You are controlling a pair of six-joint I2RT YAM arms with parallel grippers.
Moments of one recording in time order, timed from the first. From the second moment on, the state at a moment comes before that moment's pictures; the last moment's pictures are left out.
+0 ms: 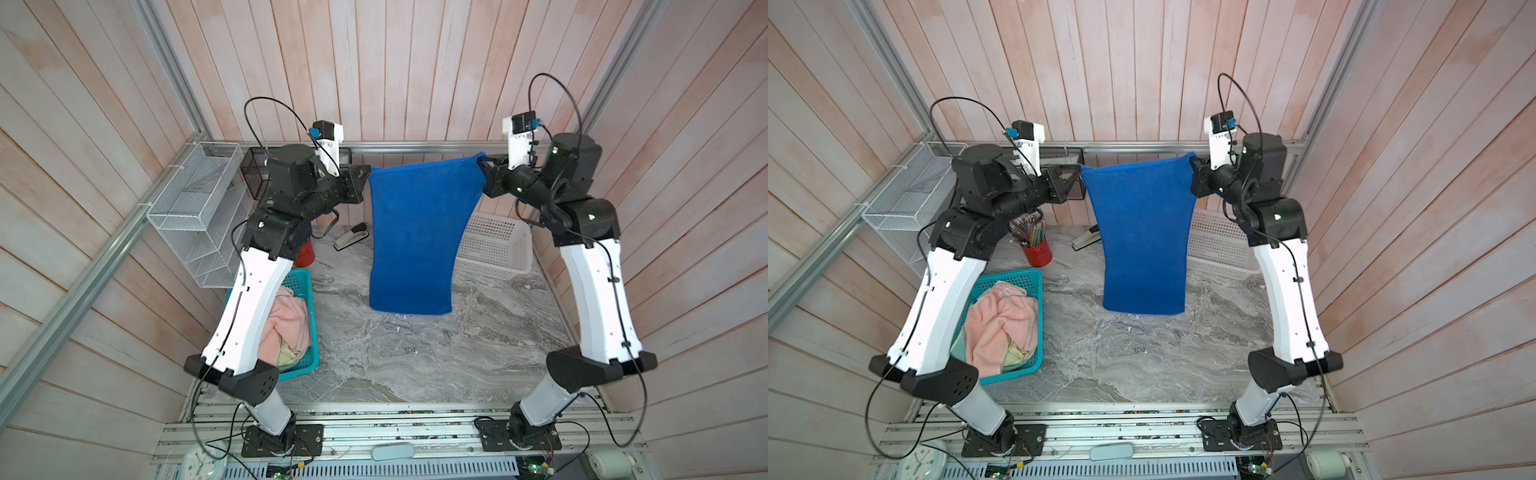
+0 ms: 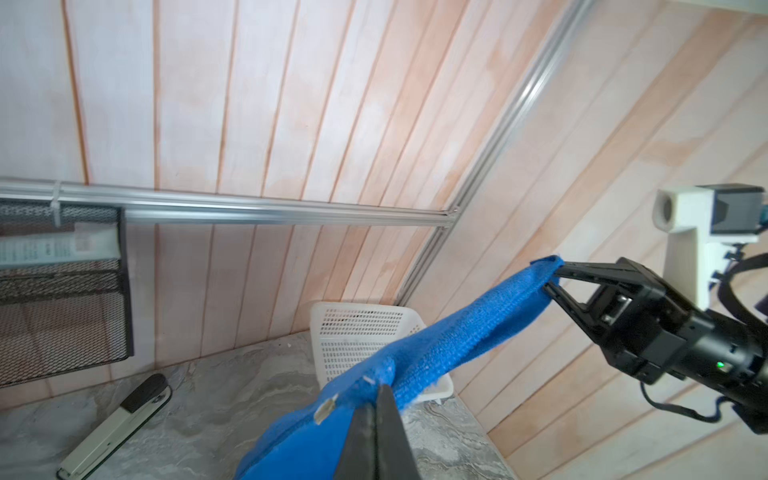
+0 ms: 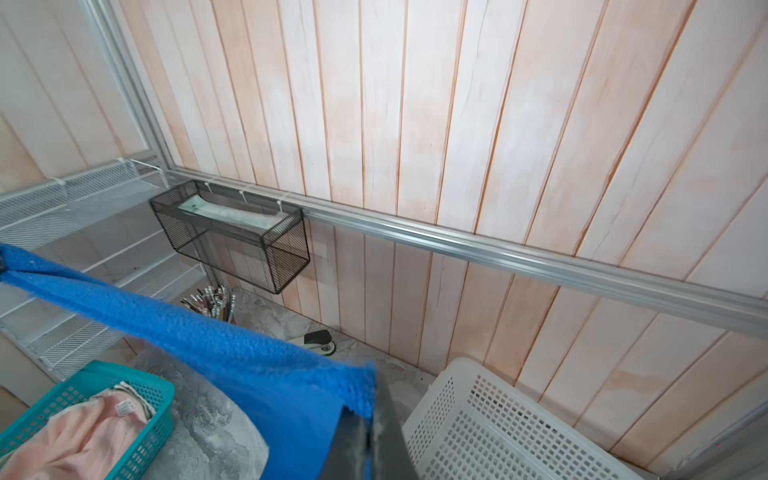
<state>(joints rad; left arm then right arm) -0.47 1.60 2.22 -0.64 0.25 -0.34 0.31 1.60 2.33 -0.78 -0.20 0.00</state>
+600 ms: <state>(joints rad) -0.82 1.33 2.15 -0.54 -0.05 -0.26 0.47 1.29 2.31 -0.82 -0.10 0.00</state>
